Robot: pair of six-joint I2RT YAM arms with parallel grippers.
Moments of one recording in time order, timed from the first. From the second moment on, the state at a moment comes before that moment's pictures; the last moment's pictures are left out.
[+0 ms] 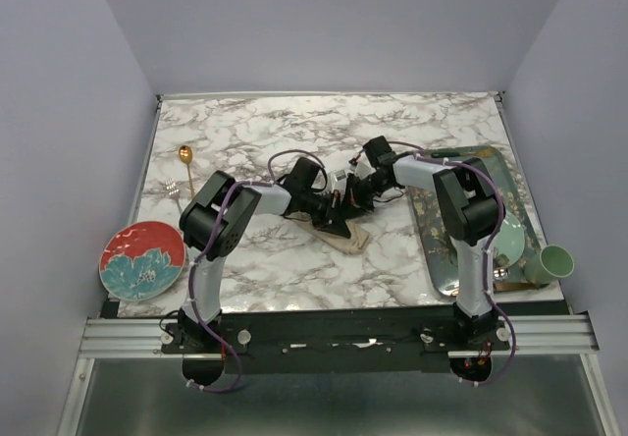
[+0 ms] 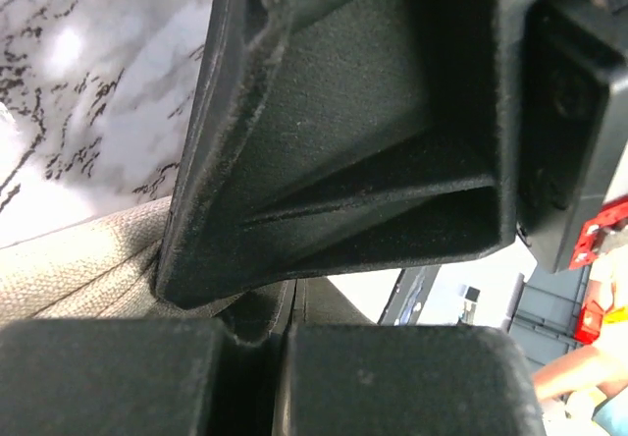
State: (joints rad) left arm -0.58 2.05 1.09 0.06 0.88 -0.57; right arm 0.44 2.12 1.35 -0.47 -0.74 0.52
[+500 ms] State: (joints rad) left arm -0.53 1.88 0.99 0.20 0.88 -0.57; right arm 0.44 2.11 1.35 -0.47 -0.72 0.50
